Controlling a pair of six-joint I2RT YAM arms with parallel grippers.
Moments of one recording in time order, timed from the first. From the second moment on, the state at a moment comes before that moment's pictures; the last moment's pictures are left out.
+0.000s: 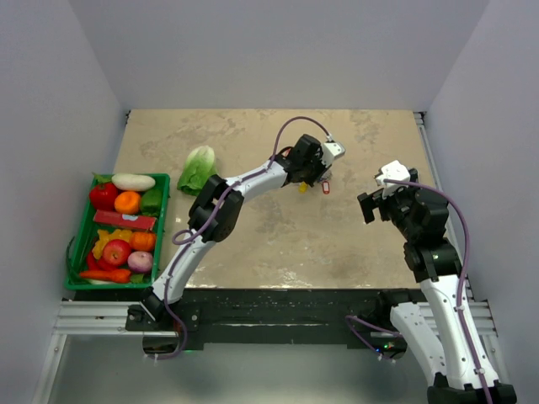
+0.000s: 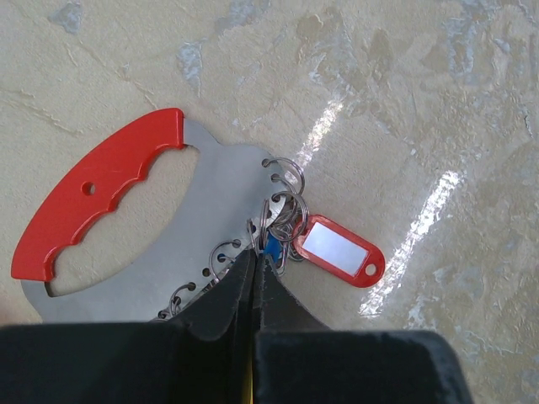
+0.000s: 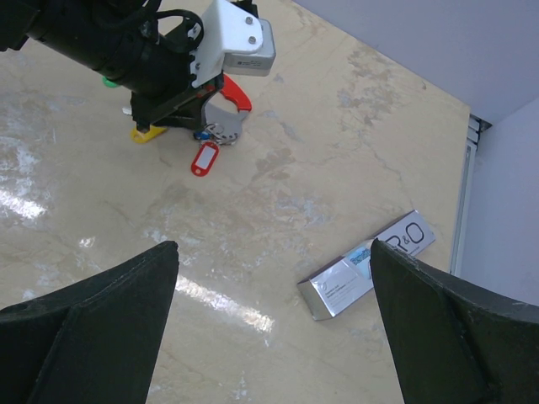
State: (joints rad) left arm -0.75 2.50 2.07 -0.25 0.17 0.20; right arm 0.11 0.63 0.74 -0.39 -0.15 -0.36
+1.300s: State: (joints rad) left arm -0.69 1.52 1.43 -0.45 0.53 0.50; right arm 0.26 1.07 0.99 -0.21 -0.75 -0.25
